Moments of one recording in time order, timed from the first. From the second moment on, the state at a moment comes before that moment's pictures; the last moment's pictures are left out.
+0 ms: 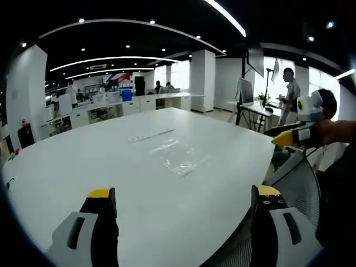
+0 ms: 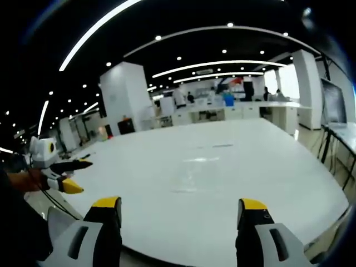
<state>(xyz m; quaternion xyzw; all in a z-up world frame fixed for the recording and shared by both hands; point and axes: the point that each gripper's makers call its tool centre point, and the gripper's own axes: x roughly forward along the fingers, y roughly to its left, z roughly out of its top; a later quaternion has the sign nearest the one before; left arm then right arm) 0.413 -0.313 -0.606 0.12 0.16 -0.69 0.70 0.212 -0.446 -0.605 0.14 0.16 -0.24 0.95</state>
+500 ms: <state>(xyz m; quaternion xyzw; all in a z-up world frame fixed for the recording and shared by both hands) 0.410 -0.314 -0.605 0.12 0.15 -0.69 0.70 0.212 -0.447 -0.606 0.14 0.16 -0.23 0.95</state>
